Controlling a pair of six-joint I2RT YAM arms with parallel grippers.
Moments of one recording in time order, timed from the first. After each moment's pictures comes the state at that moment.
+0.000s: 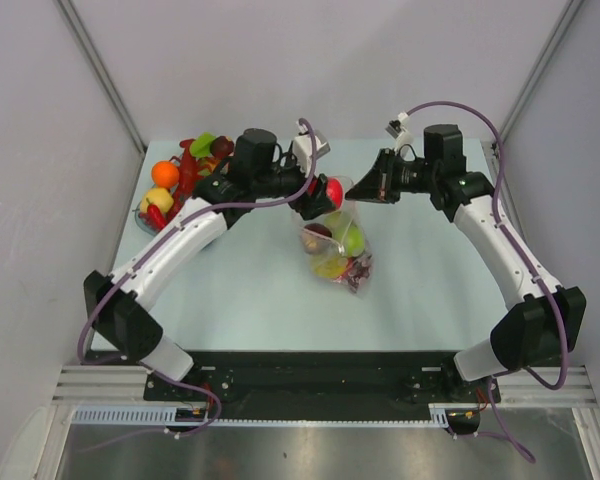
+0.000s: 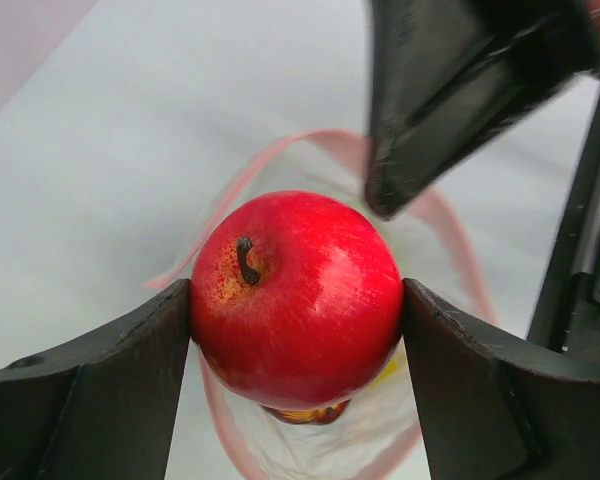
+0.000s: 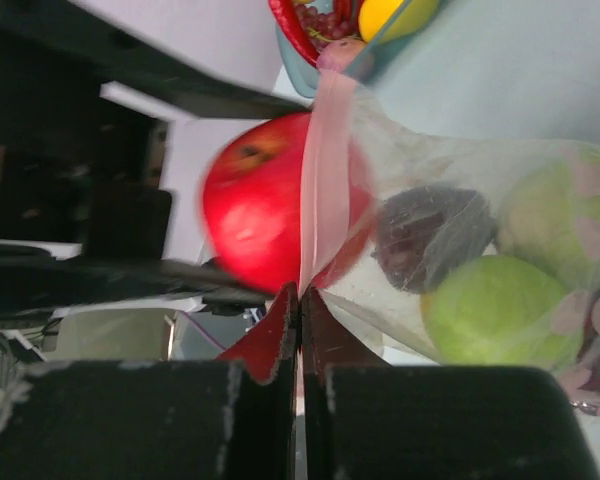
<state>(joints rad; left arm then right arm) -0.61 1.52 1.55 -0.45 0.50 0.16 0.29 1.46 1.44 -0.47 -0.84 0.57</state>
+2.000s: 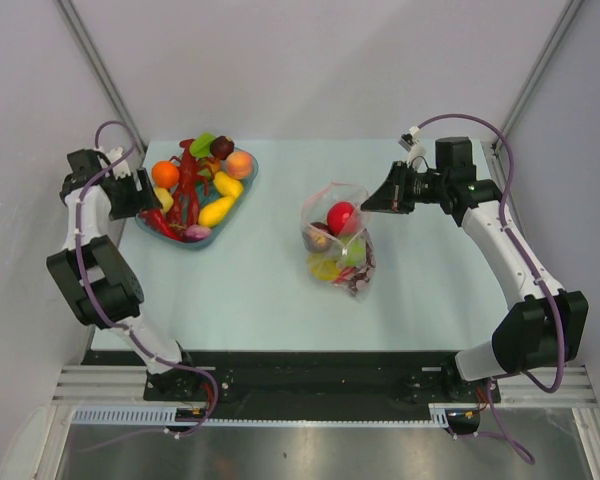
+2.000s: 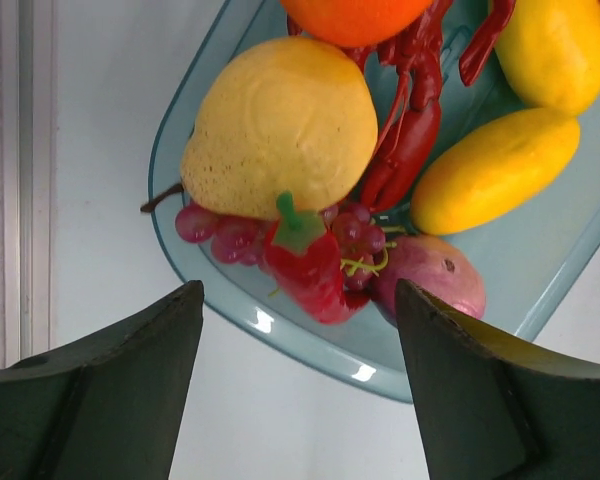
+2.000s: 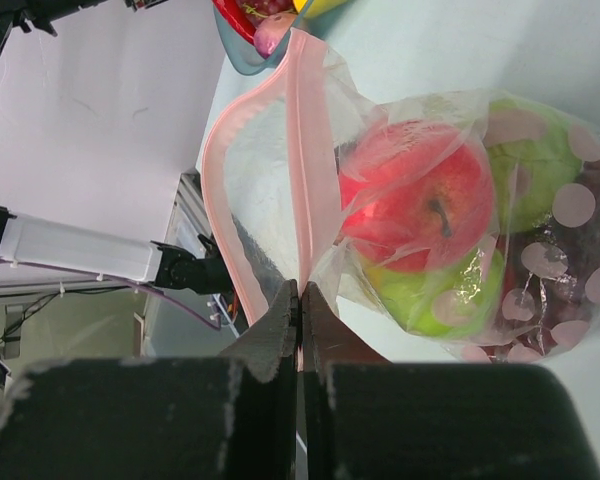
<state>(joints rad) 0.44 1.76 1.49 -0.69 0.36 0.12 0.19 1.44 1.35 -0.54 -0.85 0.44</state>
